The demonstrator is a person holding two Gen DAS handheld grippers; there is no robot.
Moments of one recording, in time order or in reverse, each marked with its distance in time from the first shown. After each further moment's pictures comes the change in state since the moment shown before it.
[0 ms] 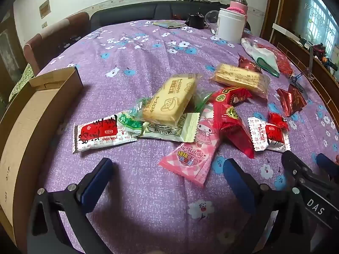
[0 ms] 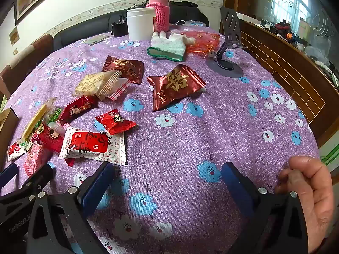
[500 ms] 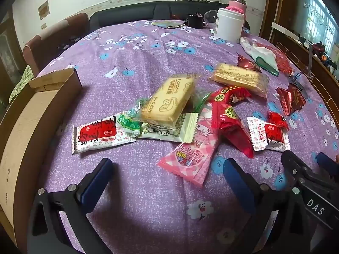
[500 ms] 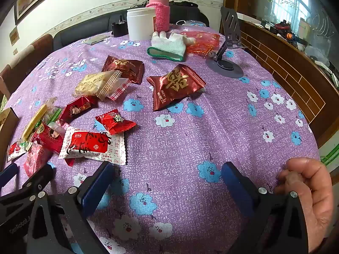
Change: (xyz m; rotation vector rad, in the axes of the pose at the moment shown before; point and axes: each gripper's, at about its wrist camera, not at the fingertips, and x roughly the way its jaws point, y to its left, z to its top) left arm -0.003 0.001 -0.002 0.008 -0.011 0.001; right arm 0.000 0.000 0.000 0.000 0.003 0.000
